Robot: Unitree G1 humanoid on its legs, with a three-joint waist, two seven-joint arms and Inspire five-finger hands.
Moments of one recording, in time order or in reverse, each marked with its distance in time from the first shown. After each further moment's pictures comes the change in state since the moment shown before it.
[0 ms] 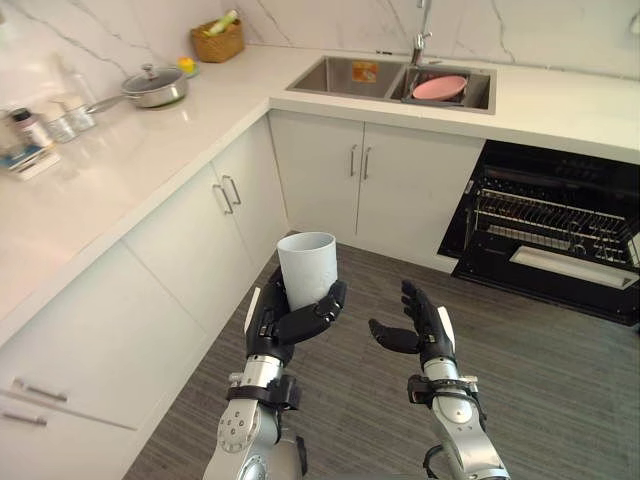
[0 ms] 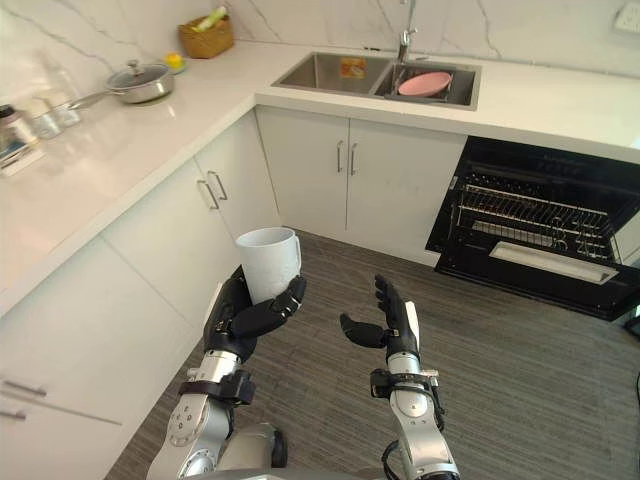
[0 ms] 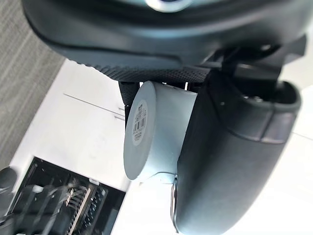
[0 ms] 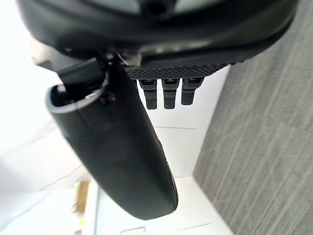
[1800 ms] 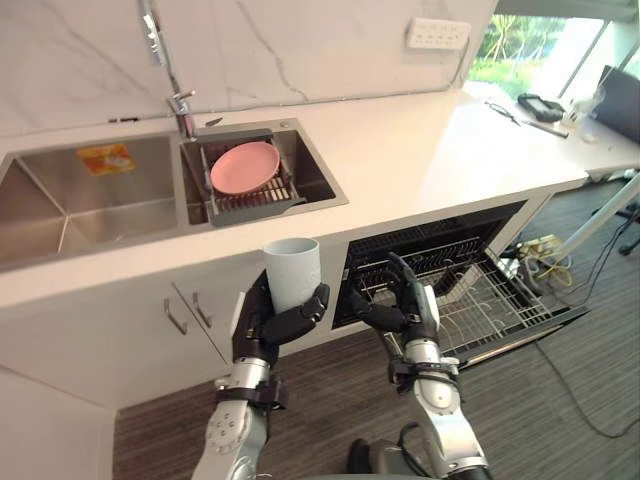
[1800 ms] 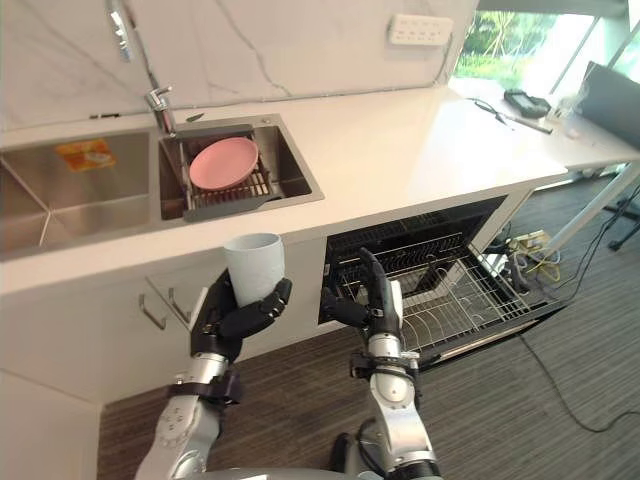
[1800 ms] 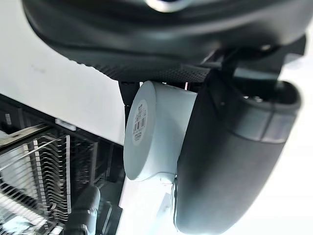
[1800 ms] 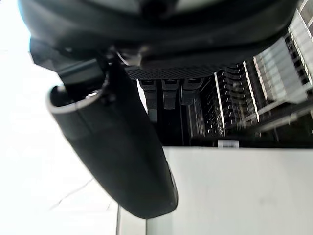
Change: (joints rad) left arm -0.035 0.012 0.000 0.080 0.036 -0.007 0.065; right arm -0.004 0.048 0.021 -0.213 -0.002 0.006 -0.012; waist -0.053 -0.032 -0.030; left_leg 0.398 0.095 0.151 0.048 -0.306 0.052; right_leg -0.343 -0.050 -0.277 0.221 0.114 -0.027
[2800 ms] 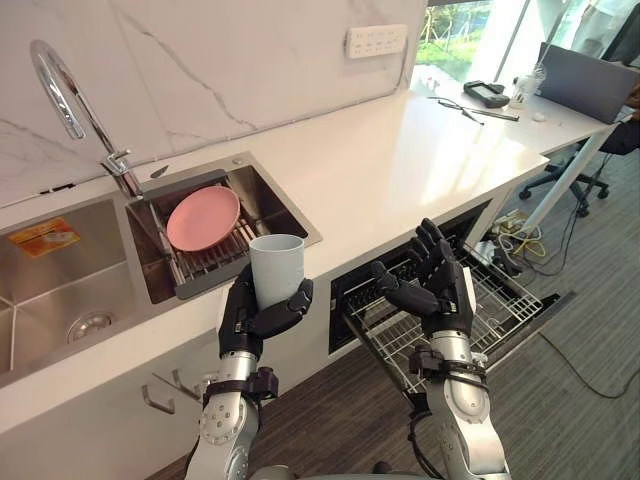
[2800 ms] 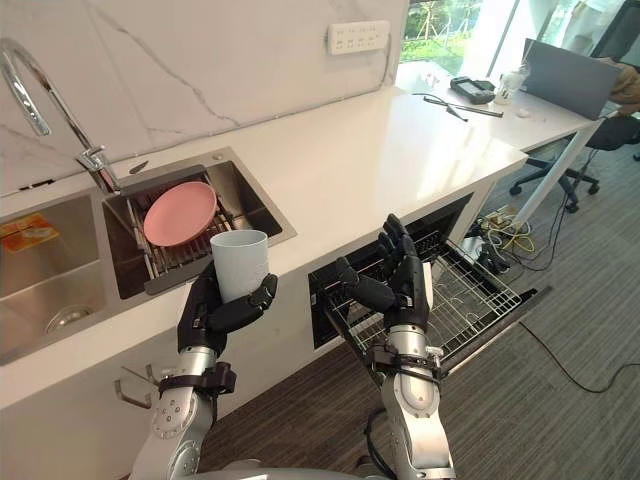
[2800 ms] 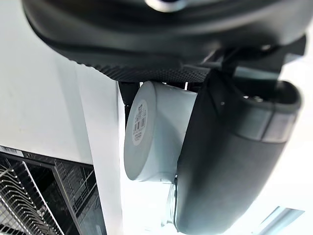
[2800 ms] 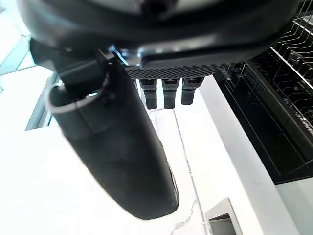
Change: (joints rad) left arm -0.039 0.044 0.063 -0.005 0.093 -0.015 0.051; right arm 0.079 0.055 -0.011 -0.275 0.202 -0.060 0.070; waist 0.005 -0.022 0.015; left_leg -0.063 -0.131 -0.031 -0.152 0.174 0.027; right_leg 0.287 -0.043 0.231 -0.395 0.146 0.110
